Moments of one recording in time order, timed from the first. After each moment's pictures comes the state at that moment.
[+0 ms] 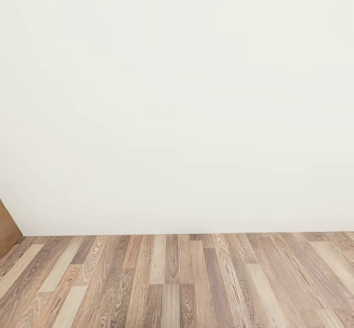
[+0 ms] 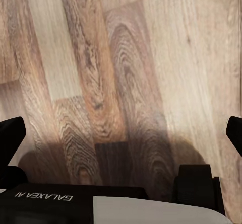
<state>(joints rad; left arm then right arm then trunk) -0.25 -0.03 -0.19 -0.02 0.31 -0.22 -0.18 -0.41 -0.18 -0.25 0.08 -0.02 0.04 0.47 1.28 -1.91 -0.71</state>
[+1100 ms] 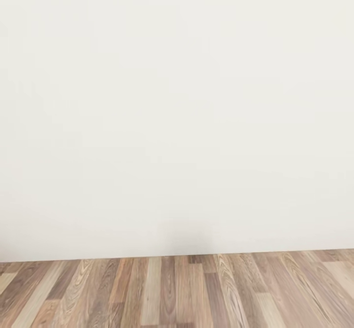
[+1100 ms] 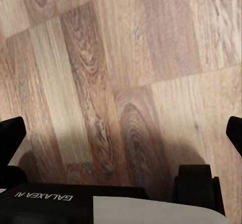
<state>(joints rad) -0.25 -0.03 -0.19 -0.02 0.31 -0.22 -0.18 -0.41 -0.18 -0.25 0.08 -0.02 0.04 0.47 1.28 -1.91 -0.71</state>
